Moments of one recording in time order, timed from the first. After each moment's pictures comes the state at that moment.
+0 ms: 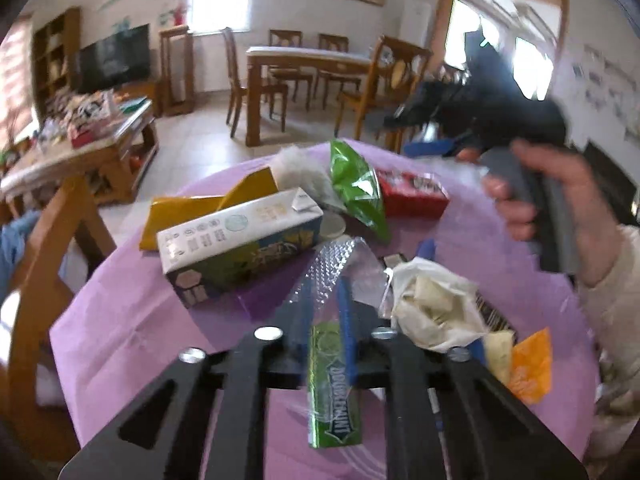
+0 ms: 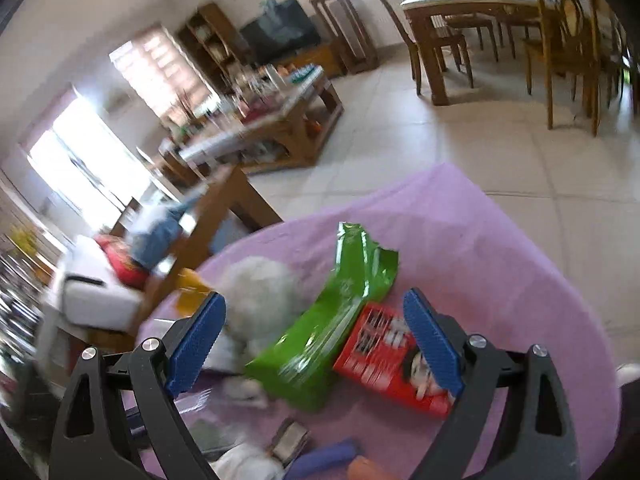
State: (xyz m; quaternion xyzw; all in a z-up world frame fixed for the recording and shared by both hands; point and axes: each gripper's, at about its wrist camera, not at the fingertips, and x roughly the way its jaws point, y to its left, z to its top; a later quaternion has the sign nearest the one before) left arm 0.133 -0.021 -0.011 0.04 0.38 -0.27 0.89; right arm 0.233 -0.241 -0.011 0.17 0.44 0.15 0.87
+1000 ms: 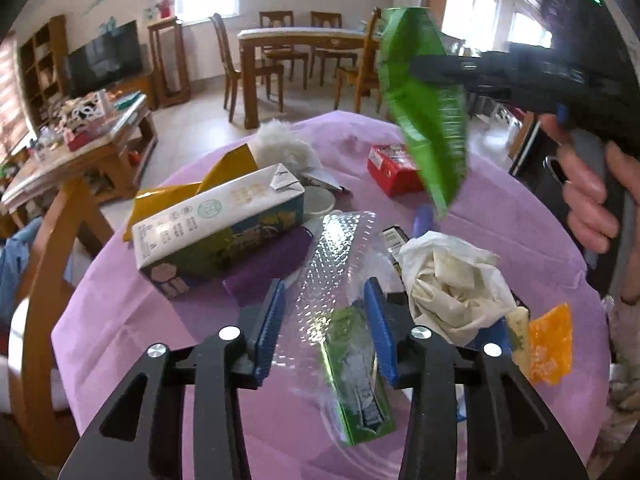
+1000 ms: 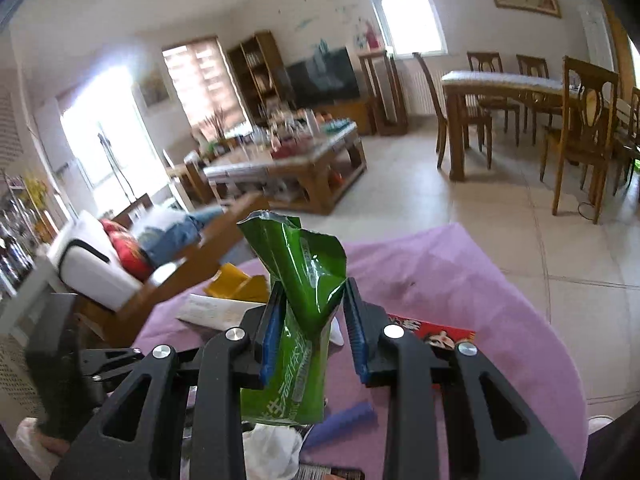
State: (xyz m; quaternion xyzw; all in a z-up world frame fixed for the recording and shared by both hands) left arm 0.138 -0.044 -0.021 0.09 0.40 -0.26 0.87; right arm 0.141 -0.236 0.037 0.10 0.30 0.19 0.93
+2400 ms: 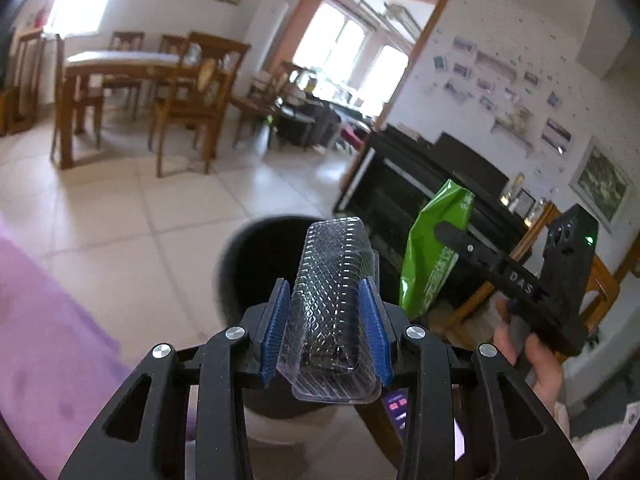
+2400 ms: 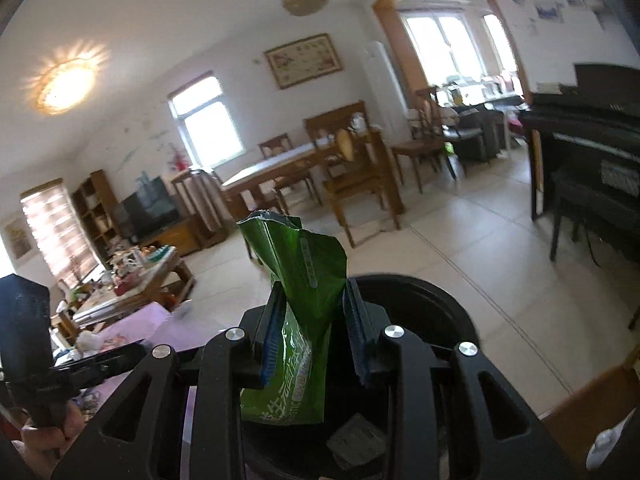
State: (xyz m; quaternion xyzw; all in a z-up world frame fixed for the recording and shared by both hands) left arm 0.024 -0.484 -0.003 -0.02 0.36 -0.52 0.77; right arm -0.121 -0.618 0.006 0.22 0.16 -0.15 0.95
